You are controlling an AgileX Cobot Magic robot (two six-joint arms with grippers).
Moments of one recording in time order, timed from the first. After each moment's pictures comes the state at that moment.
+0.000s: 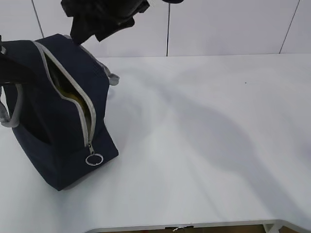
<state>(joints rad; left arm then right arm) -0.07 1.24 -0.85 -0.95 0.65 0.52 0.62 2.13 -2.29 0.38 1.11 -0.26</state>
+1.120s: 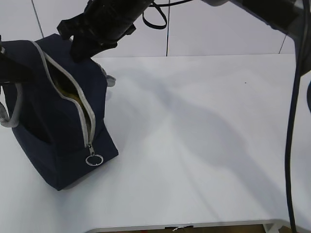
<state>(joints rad) -0.07 1.24 -0.85 -0.95 0.65 0.52 0.61 2.29 -2.39 0.48 1.10 -0.33</state>
